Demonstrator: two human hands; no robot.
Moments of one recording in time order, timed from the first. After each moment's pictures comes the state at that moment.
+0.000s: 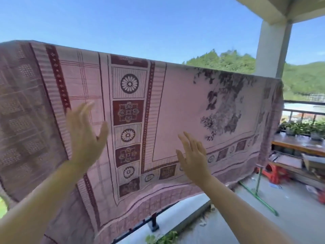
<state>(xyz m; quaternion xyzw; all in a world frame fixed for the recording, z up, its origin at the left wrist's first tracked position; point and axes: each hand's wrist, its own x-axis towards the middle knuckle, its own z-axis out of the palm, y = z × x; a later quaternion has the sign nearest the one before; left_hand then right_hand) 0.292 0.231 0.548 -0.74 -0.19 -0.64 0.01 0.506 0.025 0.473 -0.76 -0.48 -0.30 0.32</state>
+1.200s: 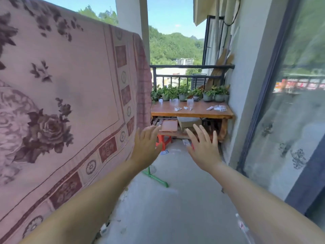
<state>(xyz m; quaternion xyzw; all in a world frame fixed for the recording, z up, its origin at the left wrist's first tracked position) 1.211 -0.147 0.388 -0.92 0.20 -0.32 -0.10 1.197 -0.368 0.382 -0.96 -0.08 -0.26 -0.03</state>
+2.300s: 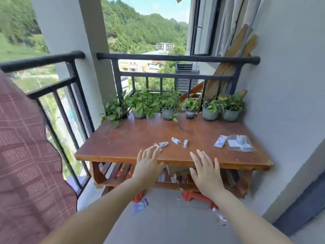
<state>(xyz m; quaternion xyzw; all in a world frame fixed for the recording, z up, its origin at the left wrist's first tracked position) 2.103 -0.323 0.300 -0.96 0.20 -0.11 -0.15 2.047 -0.530 0.287 -0.99 0.03 -0.11 0.04</state>
